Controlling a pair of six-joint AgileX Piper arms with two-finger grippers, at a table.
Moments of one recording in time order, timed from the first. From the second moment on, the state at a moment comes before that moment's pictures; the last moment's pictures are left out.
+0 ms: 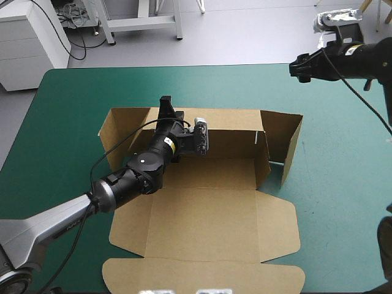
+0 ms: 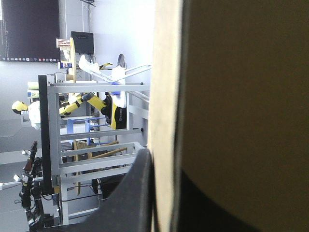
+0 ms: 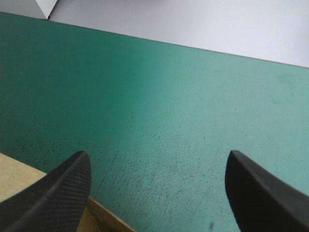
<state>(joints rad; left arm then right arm) -0.80 1.54 -1.09 1.42 0.49 -0.26 -0.01 1.61 -1.92 0.33 1.08 -0.31</state>
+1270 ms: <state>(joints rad) -0.80 1.54 -1.09 1.42 0.49 -0.27 -0.01 1.52 -1.37 0.53 1.06 -0.54</state>
